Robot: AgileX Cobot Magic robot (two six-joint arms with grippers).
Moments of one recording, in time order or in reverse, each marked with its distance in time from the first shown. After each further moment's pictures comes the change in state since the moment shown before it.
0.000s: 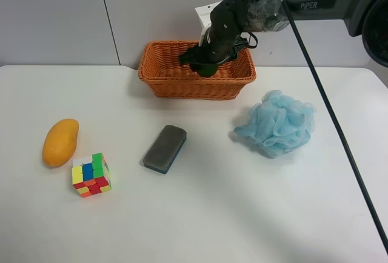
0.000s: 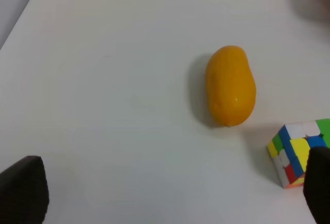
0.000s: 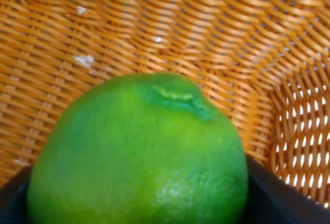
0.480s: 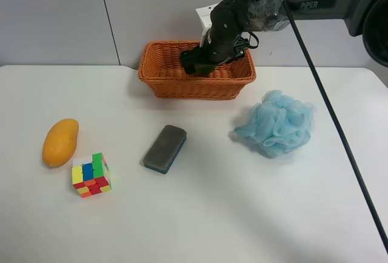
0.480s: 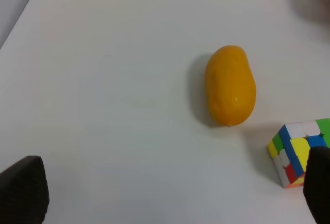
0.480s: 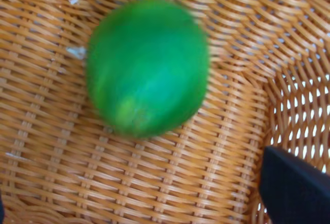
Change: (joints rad) left arm 0.000 0.000 0.000 0.000 0.001 0.000; right arm -0.001 0.000 0.000 0.000 0.022 0.000
